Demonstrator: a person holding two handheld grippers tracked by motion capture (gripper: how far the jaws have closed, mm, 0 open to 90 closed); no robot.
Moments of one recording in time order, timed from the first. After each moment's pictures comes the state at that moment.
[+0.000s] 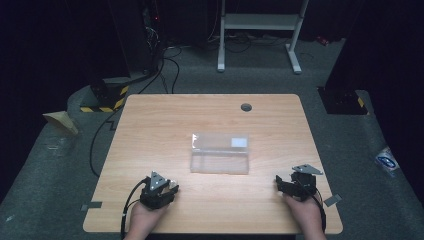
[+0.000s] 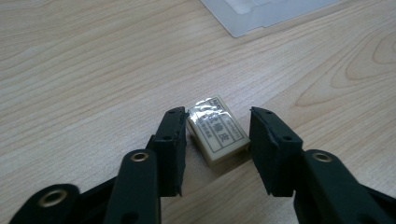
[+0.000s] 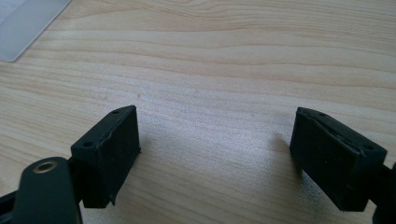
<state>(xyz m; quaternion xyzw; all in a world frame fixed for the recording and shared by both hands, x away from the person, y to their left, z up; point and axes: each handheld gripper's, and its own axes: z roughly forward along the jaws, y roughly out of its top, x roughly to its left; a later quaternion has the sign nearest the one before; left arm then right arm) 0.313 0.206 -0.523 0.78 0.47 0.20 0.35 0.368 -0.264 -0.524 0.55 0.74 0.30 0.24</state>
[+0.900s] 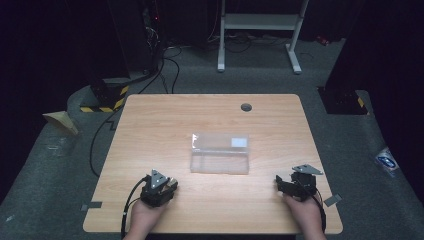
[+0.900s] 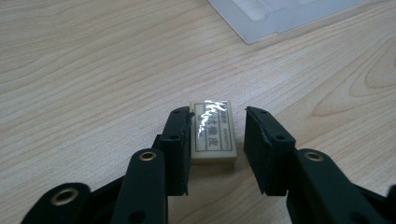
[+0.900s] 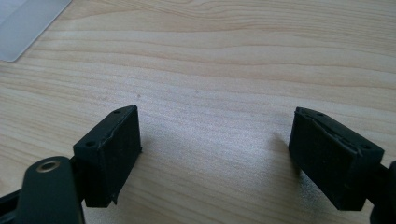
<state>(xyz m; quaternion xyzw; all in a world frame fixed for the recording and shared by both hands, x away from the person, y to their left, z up) 0.319 0.205 -0.524 0.78 0.47 0.22 0.35 0.367 -0.264 -0.524 0.55 0.74 0.30 0.24</state>
